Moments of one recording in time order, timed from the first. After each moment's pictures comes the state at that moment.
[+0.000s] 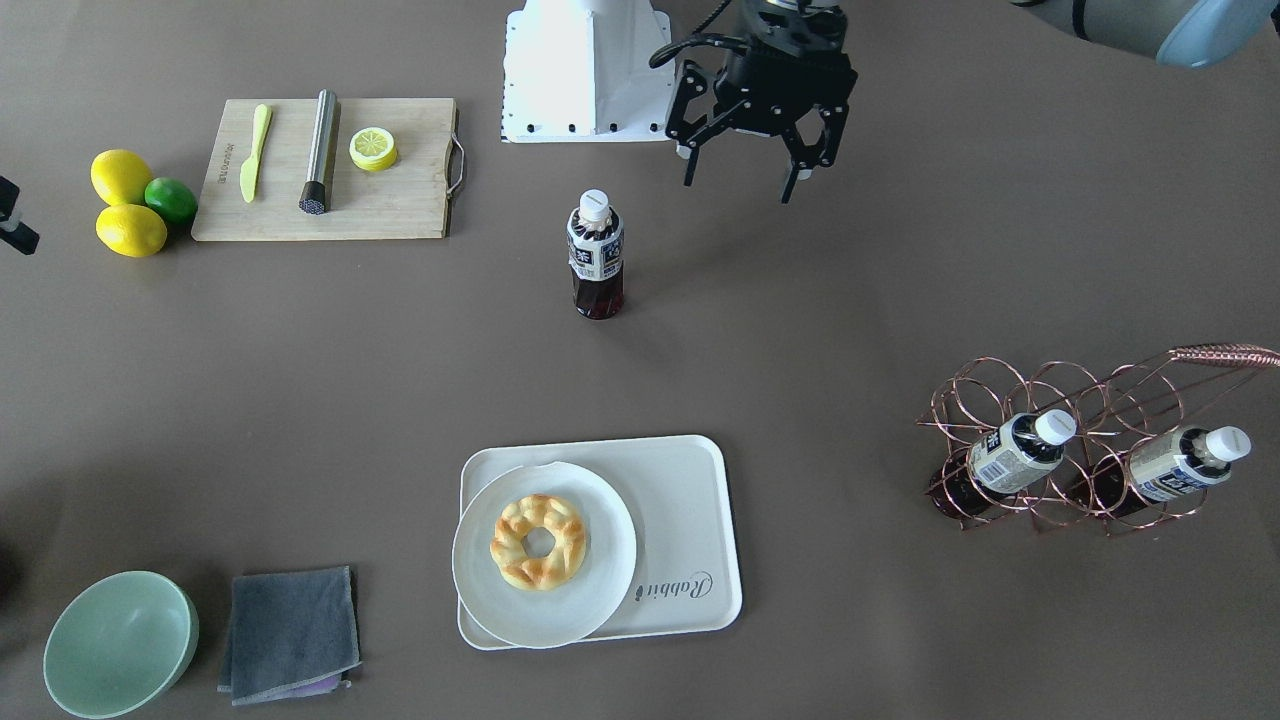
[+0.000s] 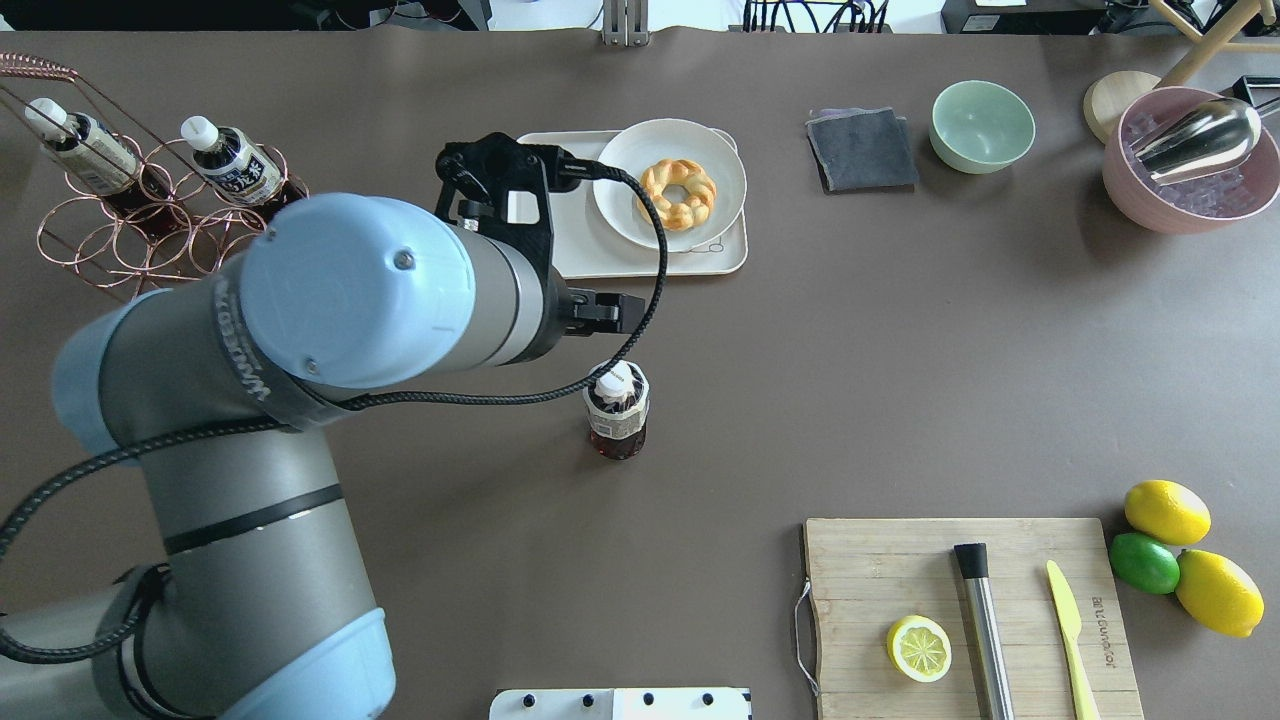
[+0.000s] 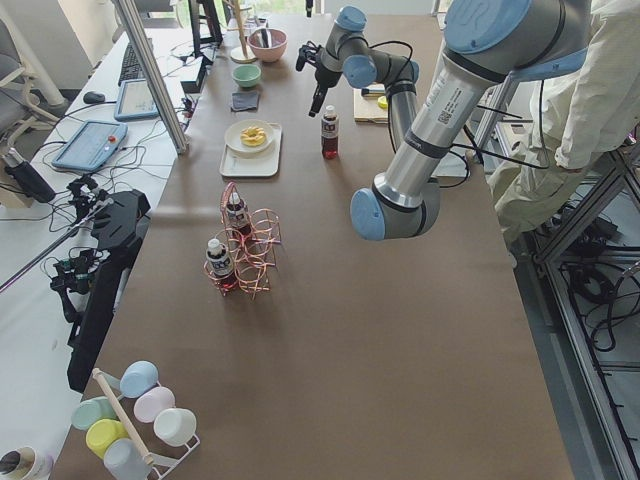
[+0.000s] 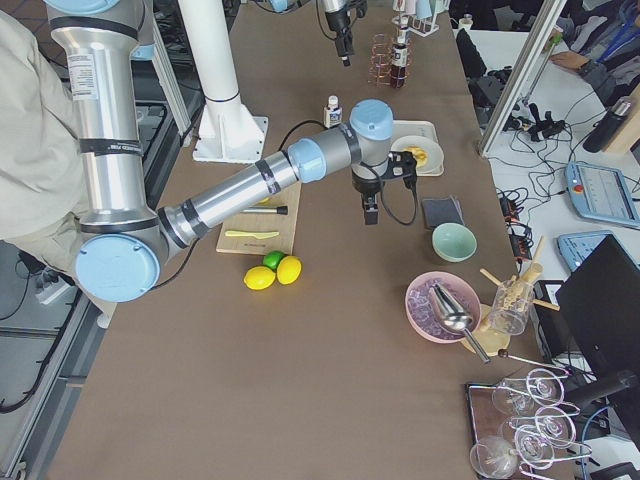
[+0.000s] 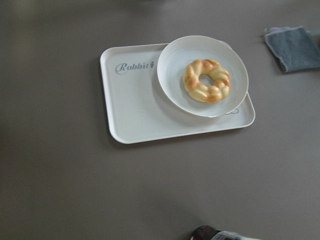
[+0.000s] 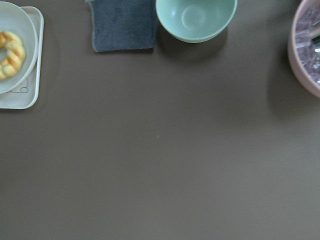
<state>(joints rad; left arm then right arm) -0.64 -2.18 -2.16 -1.34 -1.77 -1.03 1.27 -1.48 2.06 -1.66 2.40 0.47</state>
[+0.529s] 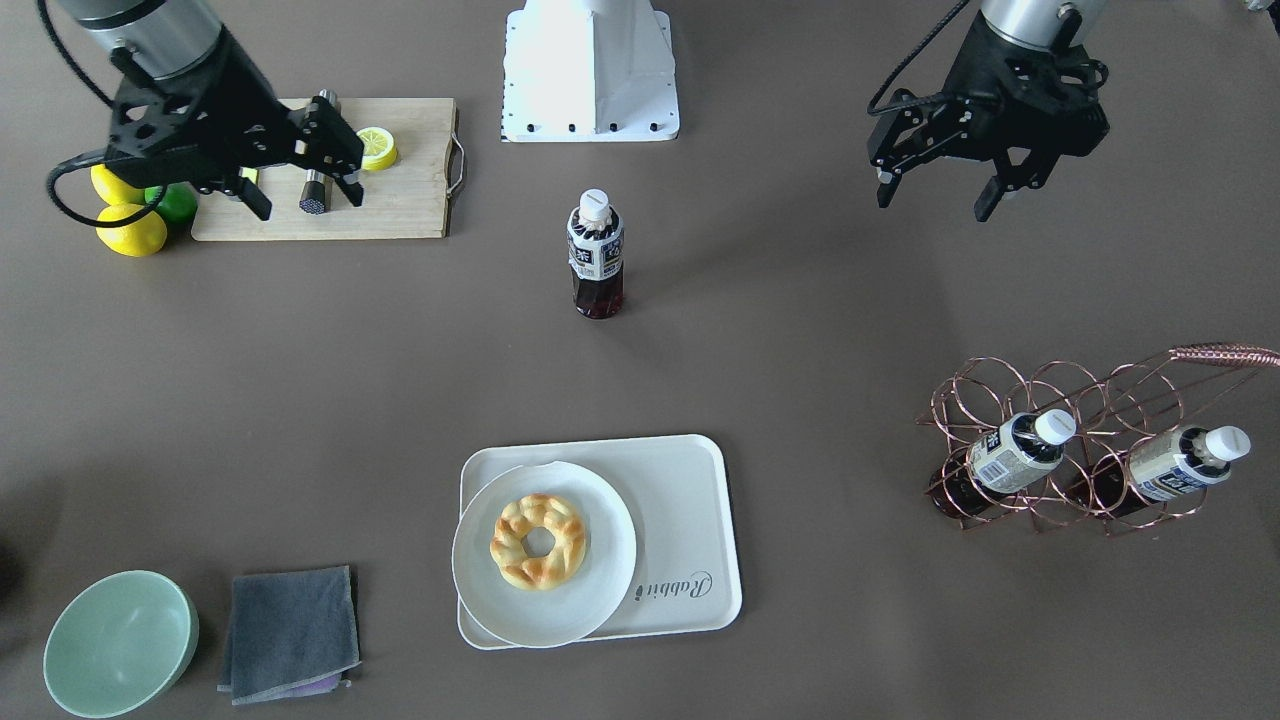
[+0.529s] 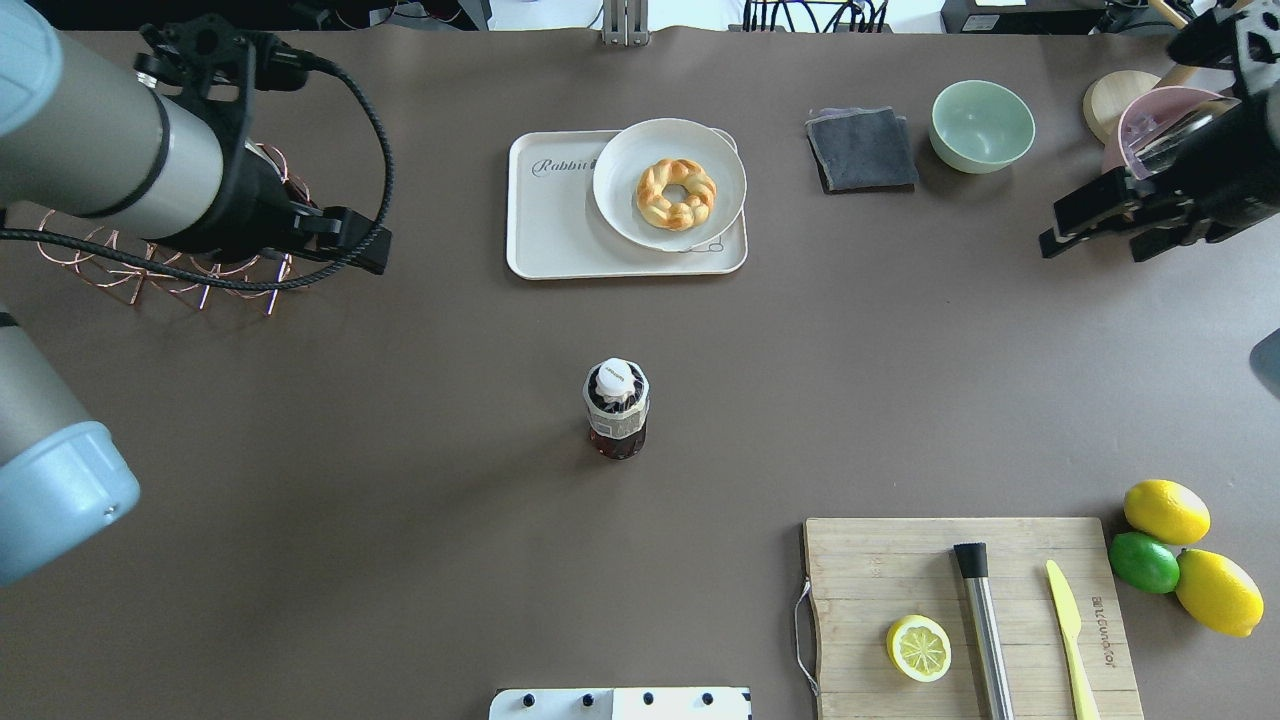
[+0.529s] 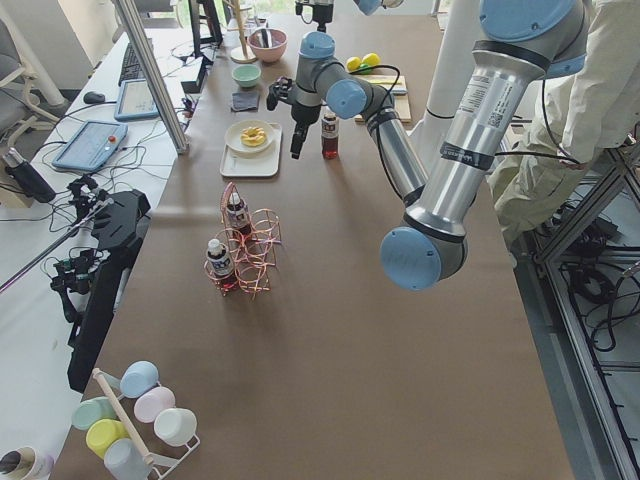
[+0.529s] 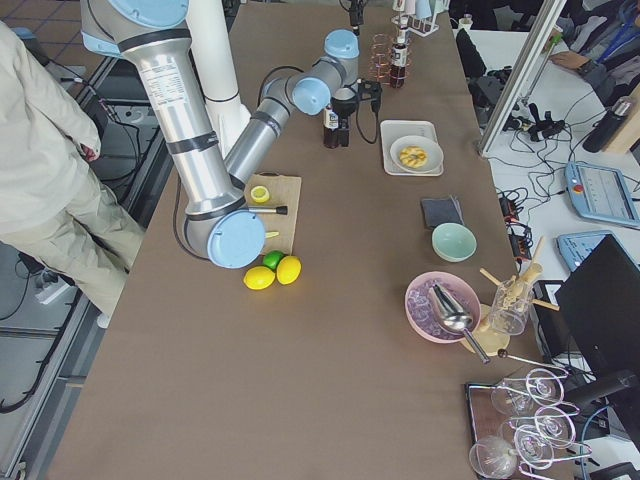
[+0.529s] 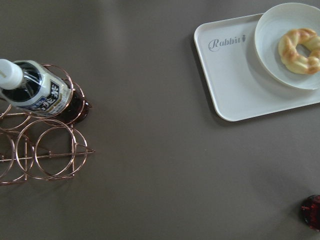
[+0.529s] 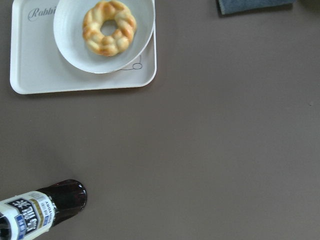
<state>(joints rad) -0.92 -1.94 -2.20 -1.34 -2.05 -0.78 0.83 -1.20 2.17 -1.71 2.15 1.03</state>
